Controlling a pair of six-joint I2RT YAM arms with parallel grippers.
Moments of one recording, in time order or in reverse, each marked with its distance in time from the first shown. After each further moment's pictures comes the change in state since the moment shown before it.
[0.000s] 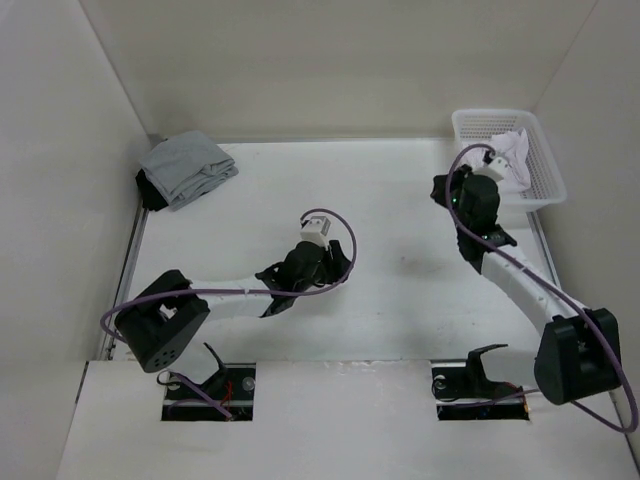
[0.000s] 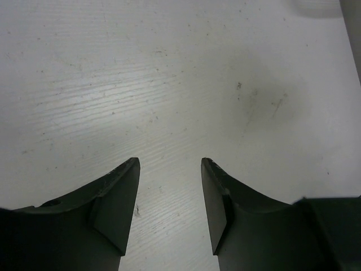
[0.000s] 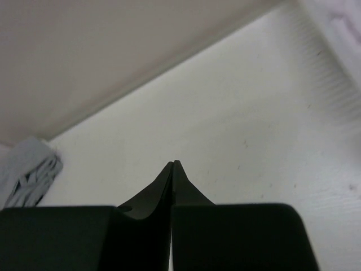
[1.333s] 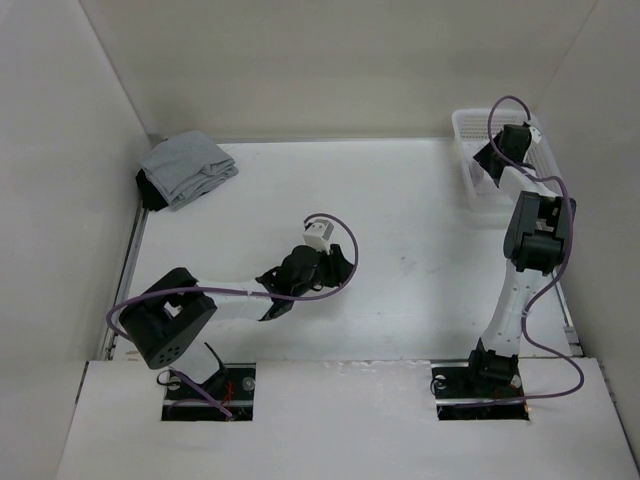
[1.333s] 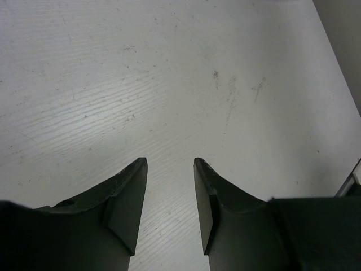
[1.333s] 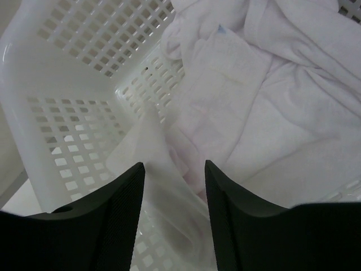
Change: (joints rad) left arm -0.010 0.030 -0.065 0.180 0.079 0.072; right arm -0.486 0.992 0.941 -0.288 -0.141 -0.053
